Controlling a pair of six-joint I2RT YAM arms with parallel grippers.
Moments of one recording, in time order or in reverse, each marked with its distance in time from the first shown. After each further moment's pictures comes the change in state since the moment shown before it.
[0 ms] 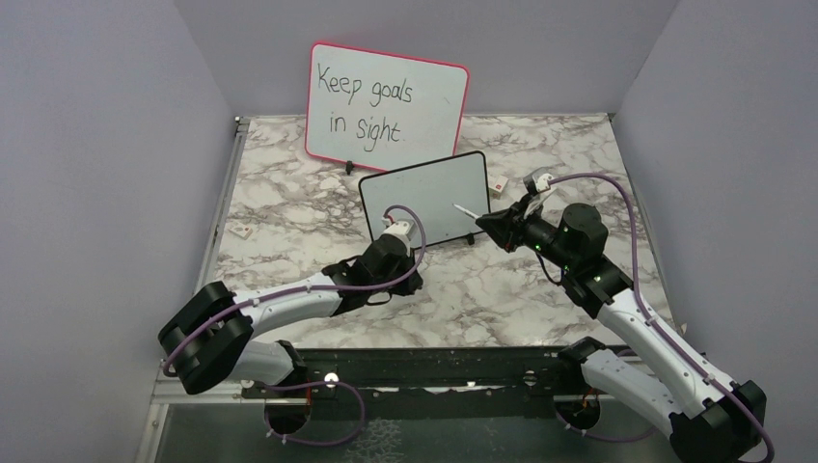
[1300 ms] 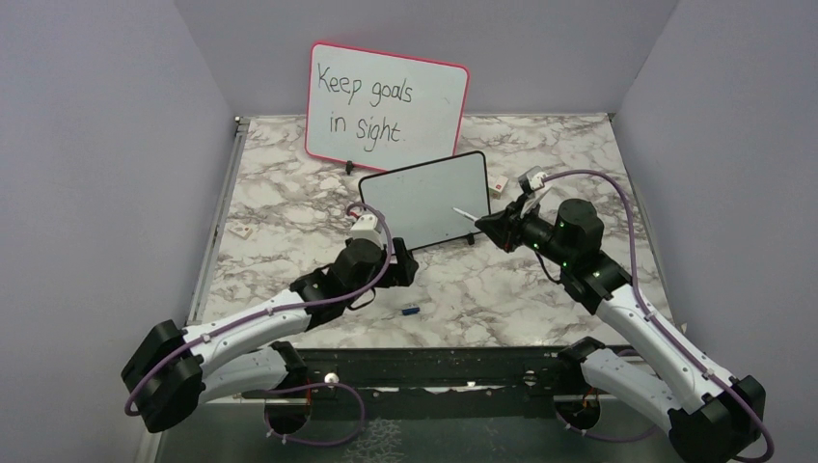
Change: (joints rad) left arm 0.009 -0.262 -0.105 -0.009 -0.215 -0.067; right arm 0.000 0.029 0.026 -0.060 -0.008 -0.026
